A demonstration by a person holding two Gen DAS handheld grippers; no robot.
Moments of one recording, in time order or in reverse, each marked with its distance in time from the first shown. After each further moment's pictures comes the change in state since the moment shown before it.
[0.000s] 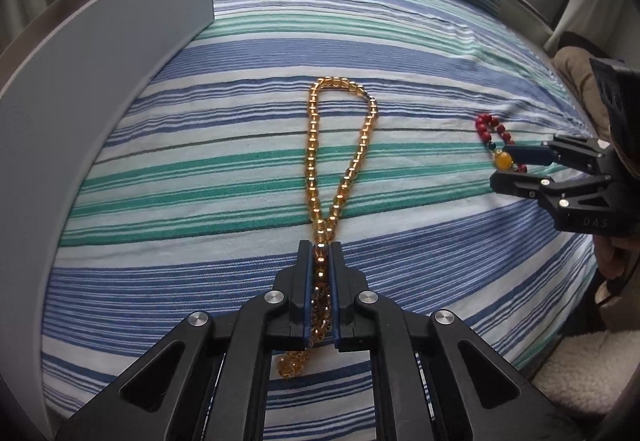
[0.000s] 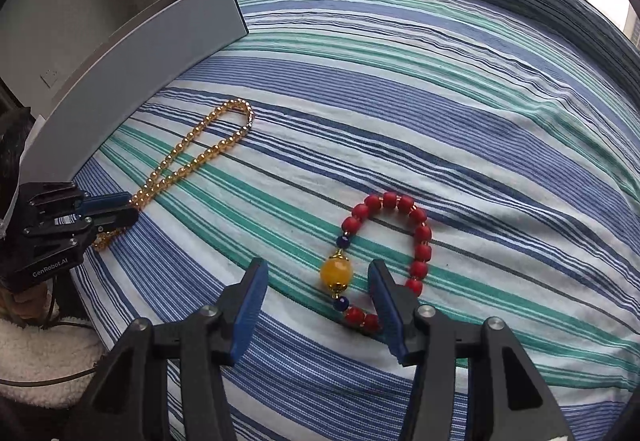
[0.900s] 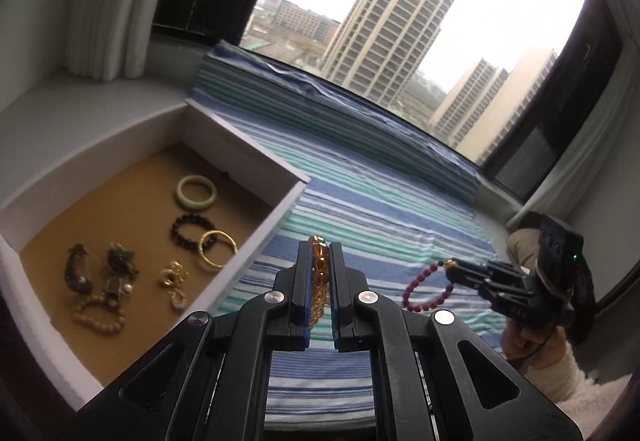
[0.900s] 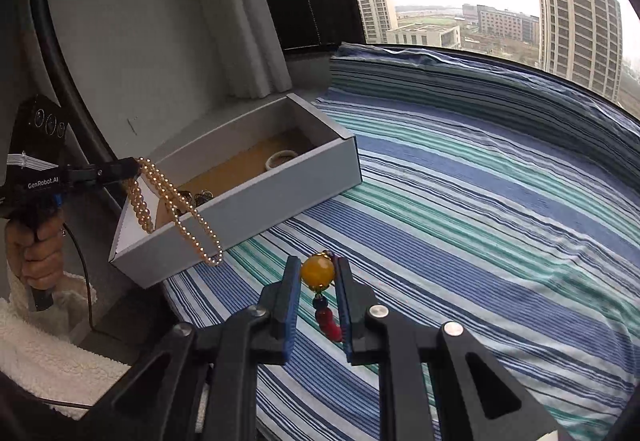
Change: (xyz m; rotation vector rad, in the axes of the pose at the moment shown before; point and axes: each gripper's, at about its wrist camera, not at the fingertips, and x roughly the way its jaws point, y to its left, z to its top) left arm -0.264 0.116 0.041 -0.309 -0.453 -0.071; right arm -0.149 0.090 0.106 -0.157 -0.319 0.232
